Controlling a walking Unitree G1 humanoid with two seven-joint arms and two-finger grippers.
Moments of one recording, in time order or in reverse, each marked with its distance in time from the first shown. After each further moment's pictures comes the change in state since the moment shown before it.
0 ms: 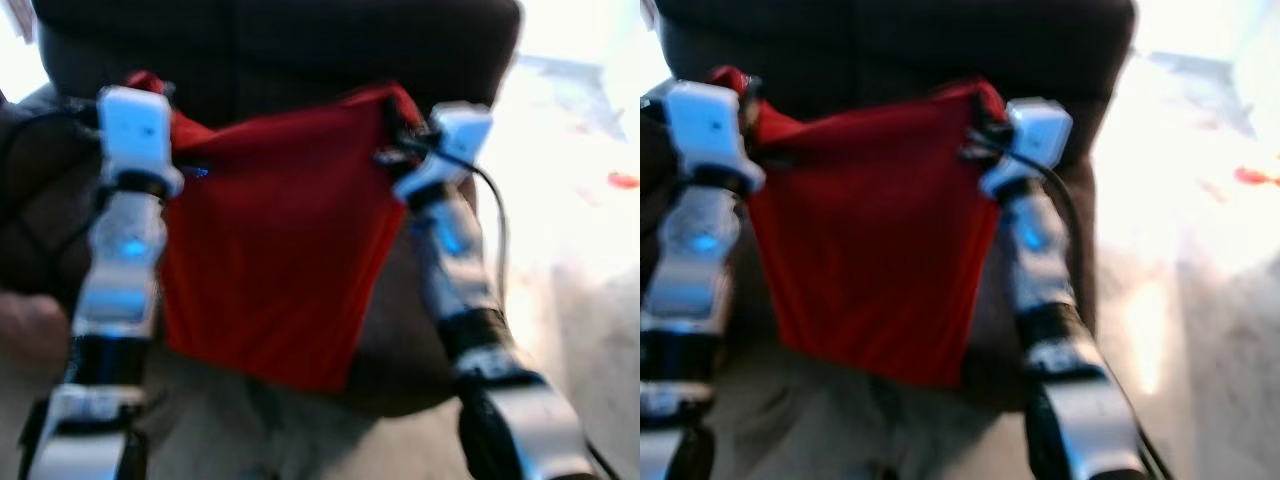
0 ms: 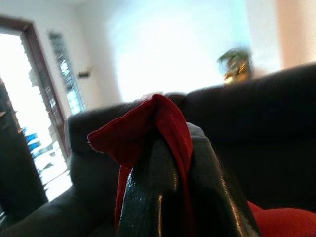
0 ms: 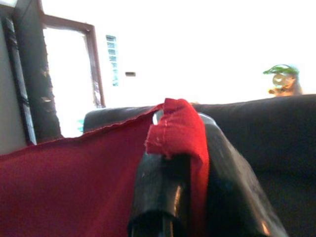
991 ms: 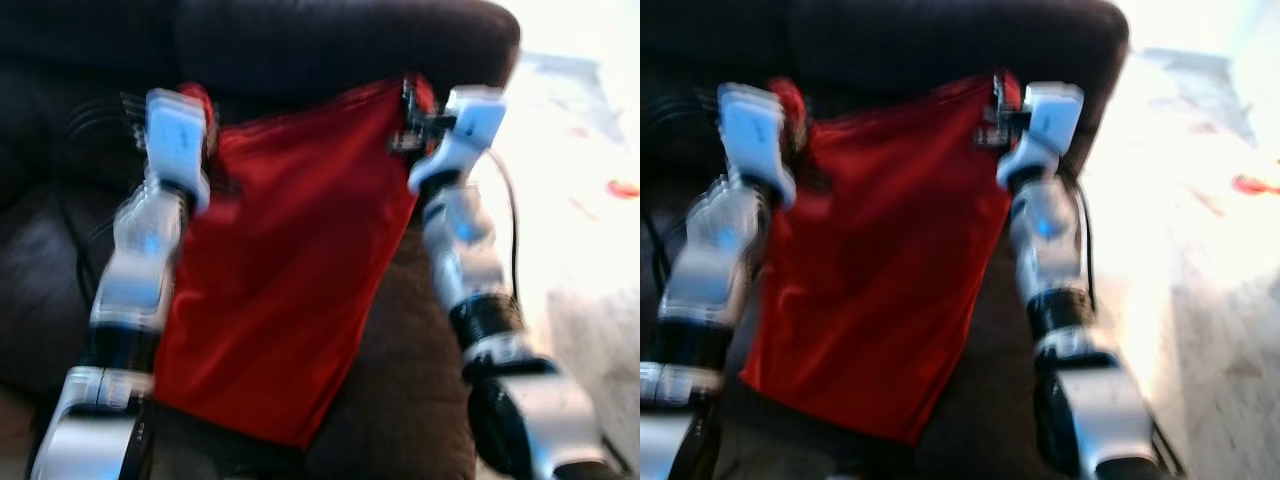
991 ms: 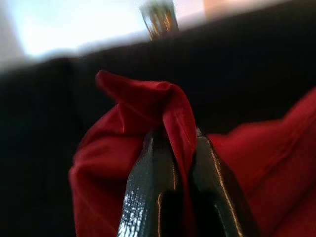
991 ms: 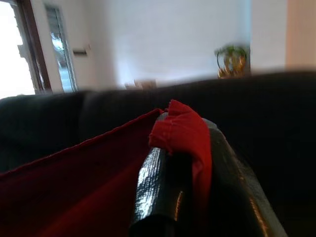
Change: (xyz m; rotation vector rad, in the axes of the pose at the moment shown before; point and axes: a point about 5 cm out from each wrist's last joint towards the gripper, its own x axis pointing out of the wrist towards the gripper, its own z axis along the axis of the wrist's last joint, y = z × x) left arm -0.012 -0.033 -0.034 -0.076 0.214 -0.293; right arm -0.010 -0.024 -0.017 -0.047 0.145 -0.134
